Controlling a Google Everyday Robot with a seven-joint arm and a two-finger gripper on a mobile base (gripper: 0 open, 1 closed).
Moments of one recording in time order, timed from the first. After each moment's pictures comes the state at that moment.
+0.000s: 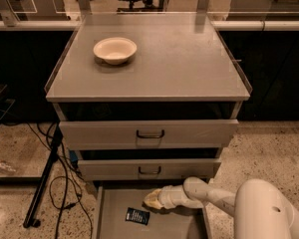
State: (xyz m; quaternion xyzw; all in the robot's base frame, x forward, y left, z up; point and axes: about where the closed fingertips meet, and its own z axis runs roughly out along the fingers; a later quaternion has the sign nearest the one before) arm 0.557 -0.009 0.197 -0.50 0.74 0.32 0.31
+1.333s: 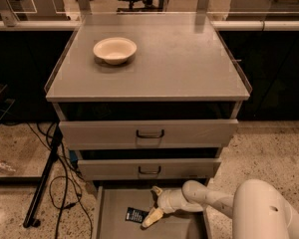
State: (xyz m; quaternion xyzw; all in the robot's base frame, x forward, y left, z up) arm 0.535 -0.003 0.186 -0.51 0.74 0.33 0.30
